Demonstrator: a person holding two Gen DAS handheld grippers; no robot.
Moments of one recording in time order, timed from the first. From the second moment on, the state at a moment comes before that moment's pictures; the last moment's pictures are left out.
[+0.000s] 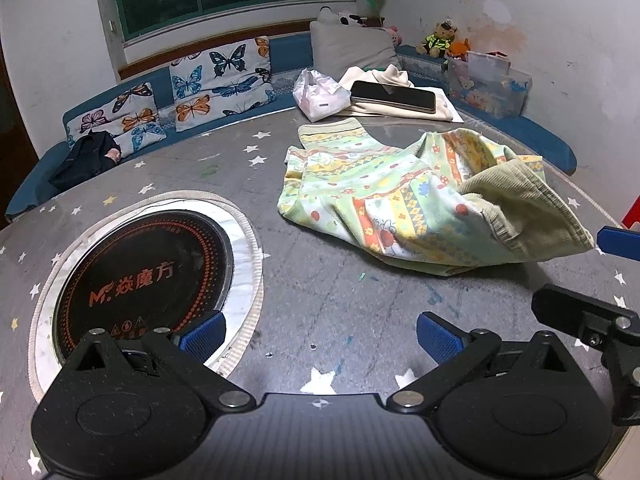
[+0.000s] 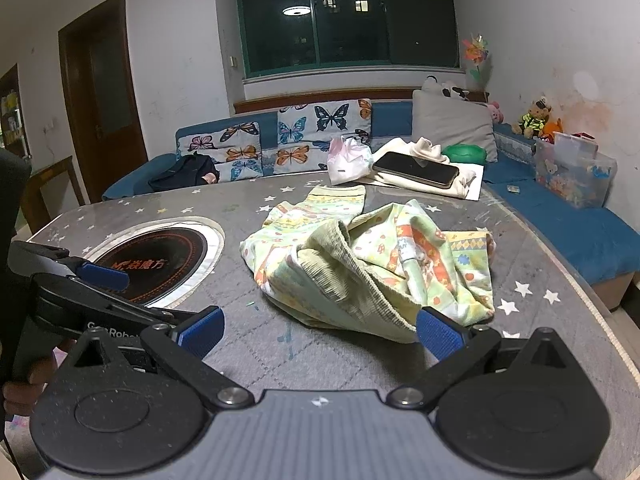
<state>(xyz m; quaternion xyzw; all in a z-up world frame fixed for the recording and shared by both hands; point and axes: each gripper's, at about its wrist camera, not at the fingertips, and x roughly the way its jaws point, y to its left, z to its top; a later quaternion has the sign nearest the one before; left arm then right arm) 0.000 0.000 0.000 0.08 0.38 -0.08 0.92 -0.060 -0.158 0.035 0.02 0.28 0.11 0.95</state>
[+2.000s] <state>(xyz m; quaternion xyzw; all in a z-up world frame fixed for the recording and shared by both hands) 0.035 -0.010 0.038 0.07 0.35 -0.10 0.93 -0.036 -0.106 0.006 -0.12 0.32 0.26 0.90</state>
